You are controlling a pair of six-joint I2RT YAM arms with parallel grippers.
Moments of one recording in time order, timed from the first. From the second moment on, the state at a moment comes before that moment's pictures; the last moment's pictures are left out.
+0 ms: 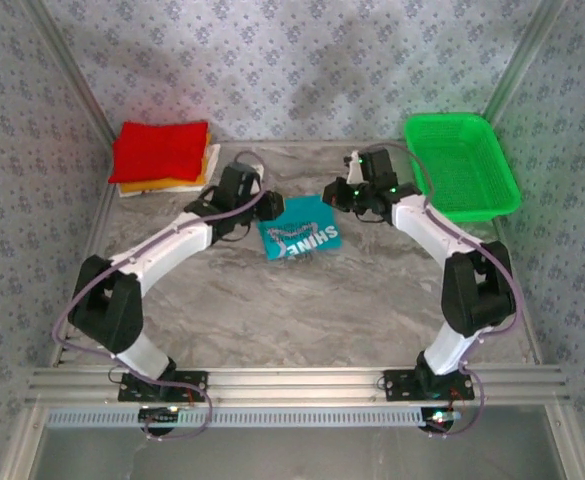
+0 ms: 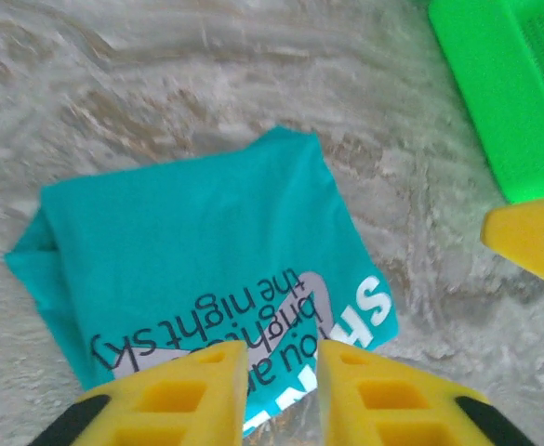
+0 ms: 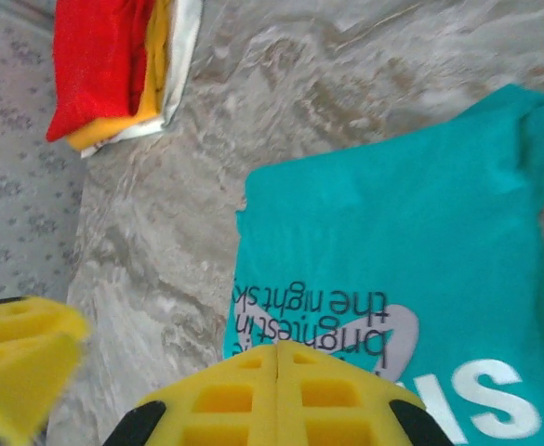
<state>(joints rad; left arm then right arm) -0.57 1.62 1.18 -0.23 0.12 -0.55 0.36 1.70 1.27 -0.29 -0.46 0.59</state>
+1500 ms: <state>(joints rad) -0.45 1.86 1.05 -0.11 0.27 -0.77 0.33 2.10 1.37 -0.26 -0.46 0.65</state>
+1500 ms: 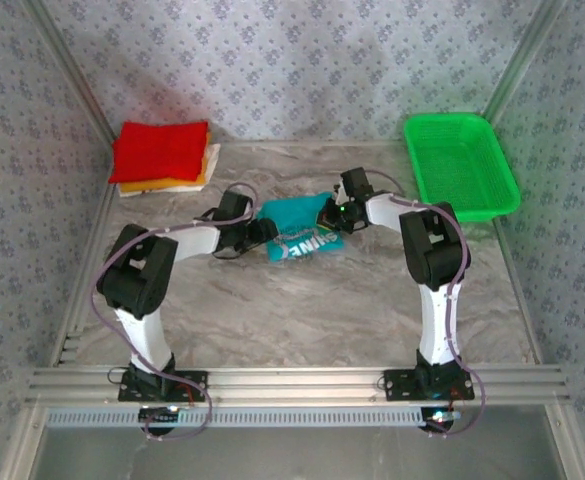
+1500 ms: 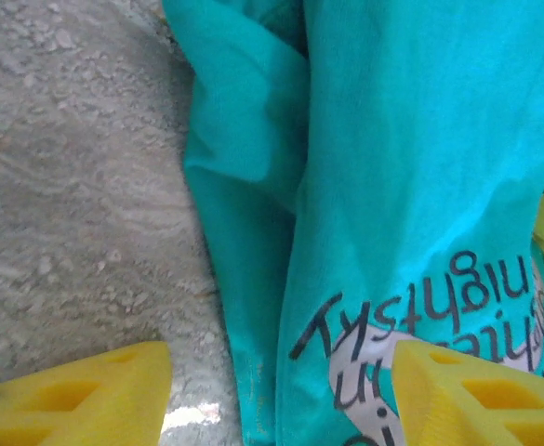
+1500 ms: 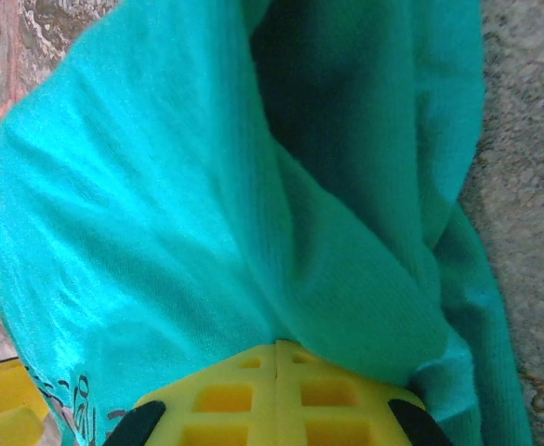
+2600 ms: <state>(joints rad) -0.51 2.00 1.31 -0.28 0.18 -0.65 0.31 2.02 1.23 -0.03 -0.62 0.77</state>
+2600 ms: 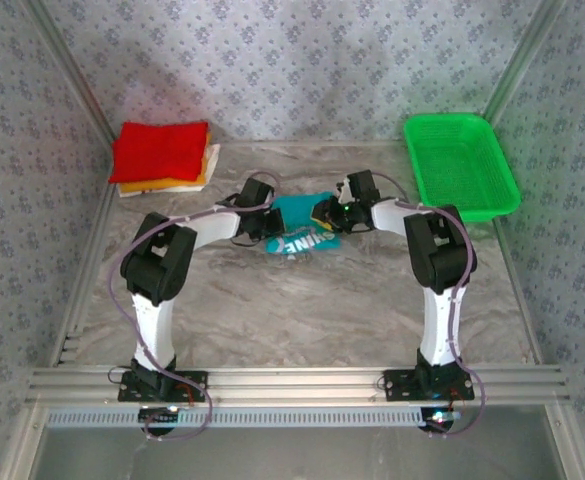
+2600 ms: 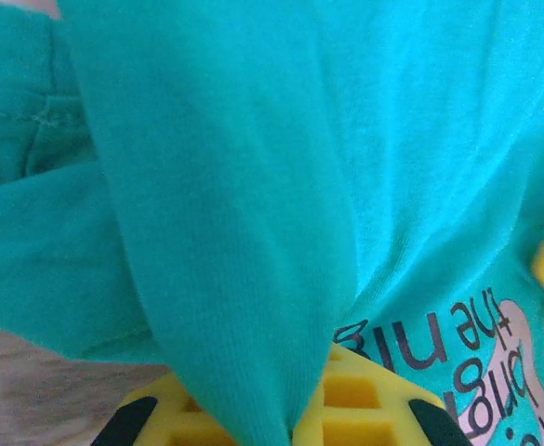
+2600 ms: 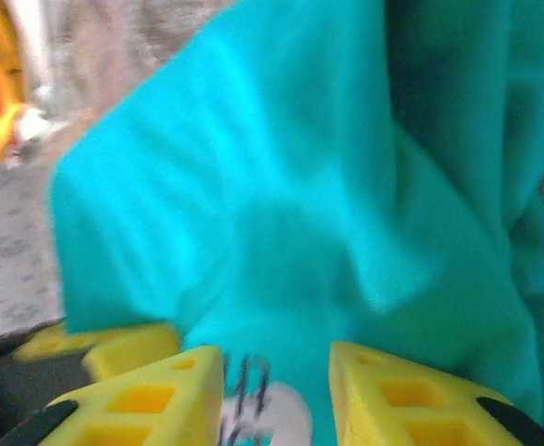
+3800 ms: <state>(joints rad) -0.18 2.34 2.48 -0.85 -0.09 0.29 0.24 1.68 0.96 0.18 -0.71 0.83</state>
